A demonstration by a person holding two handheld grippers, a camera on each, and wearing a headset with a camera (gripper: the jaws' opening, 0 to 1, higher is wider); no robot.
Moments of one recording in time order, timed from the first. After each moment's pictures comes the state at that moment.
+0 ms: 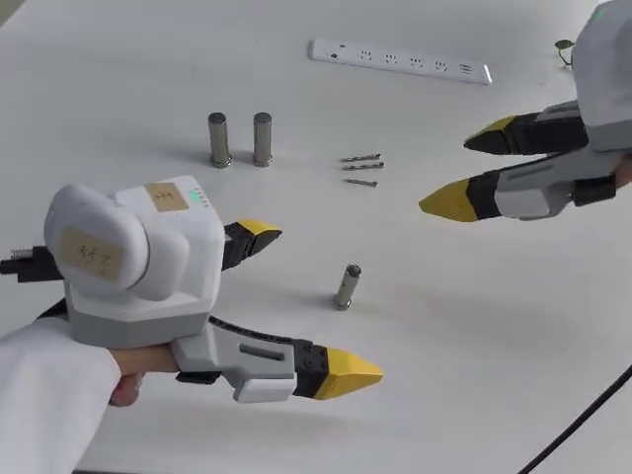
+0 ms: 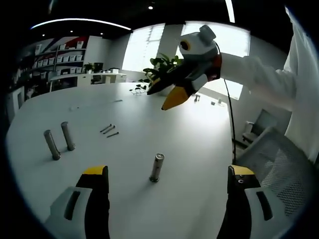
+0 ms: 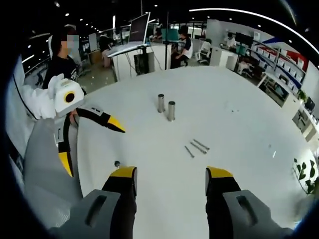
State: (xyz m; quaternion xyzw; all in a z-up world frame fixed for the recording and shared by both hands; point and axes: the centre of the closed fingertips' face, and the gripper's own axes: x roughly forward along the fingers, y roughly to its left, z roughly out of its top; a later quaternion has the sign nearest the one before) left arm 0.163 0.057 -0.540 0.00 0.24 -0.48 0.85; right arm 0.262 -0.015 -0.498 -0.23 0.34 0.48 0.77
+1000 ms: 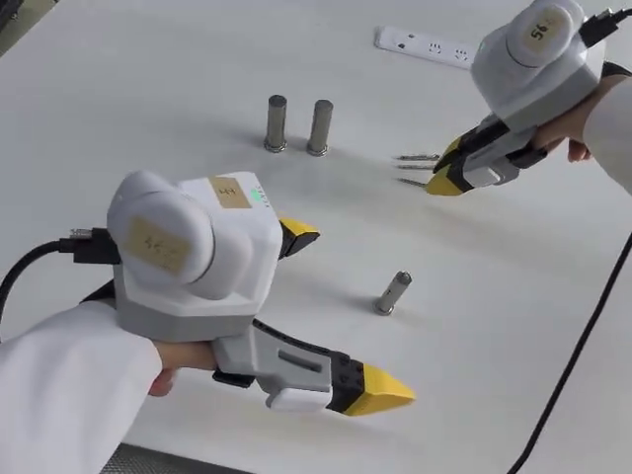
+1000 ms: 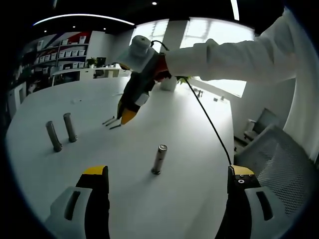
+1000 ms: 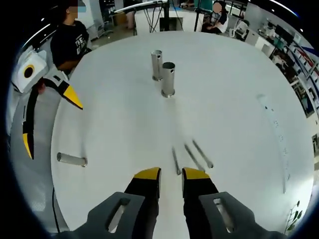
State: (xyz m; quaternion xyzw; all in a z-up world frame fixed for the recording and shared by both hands) left arm 0.161 0.064 -0.552 0.00 0.26 -0.46 0.85; right arm 0.335 0.020 -0.597 -0.35 0.41 0.53 0.65
